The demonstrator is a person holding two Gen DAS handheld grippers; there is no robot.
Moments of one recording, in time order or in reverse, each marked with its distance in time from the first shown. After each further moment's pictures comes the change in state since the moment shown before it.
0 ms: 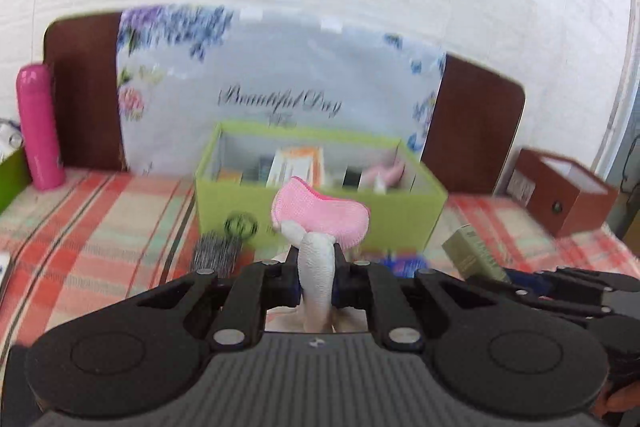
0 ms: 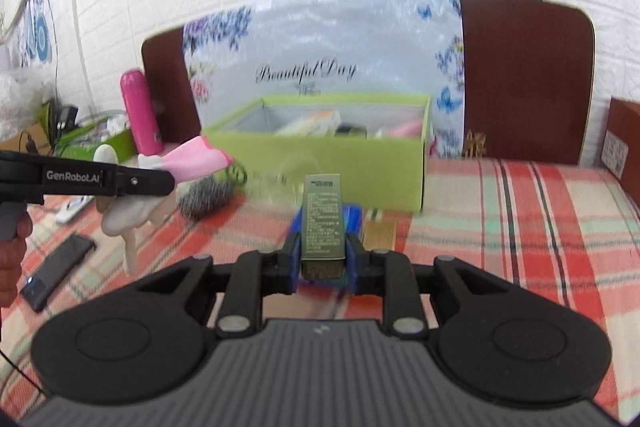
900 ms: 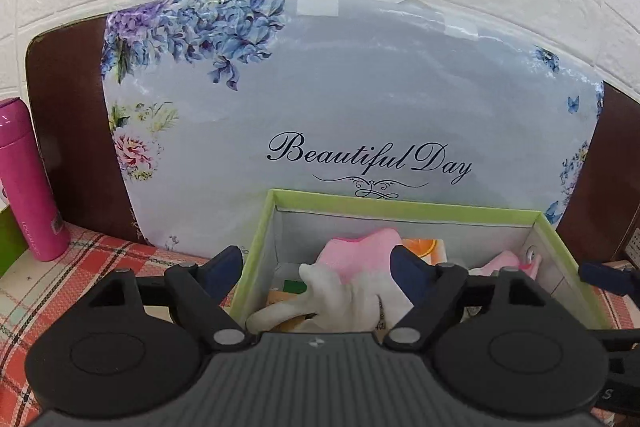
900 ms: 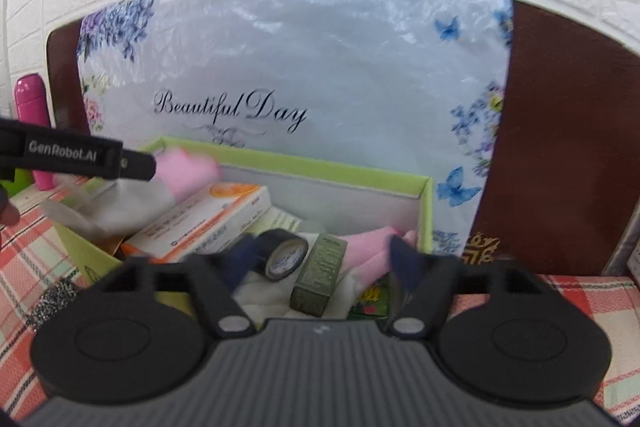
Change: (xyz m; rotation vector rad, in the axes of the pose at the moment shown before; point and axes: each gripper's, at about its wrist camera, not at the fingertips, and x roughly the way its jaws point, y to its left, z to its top) left arm 0.149 0.047 0.070 -0.011 0.011 0.229; right arm 0.169 -0.033 0.080 -0.086 -0.017 -0.163
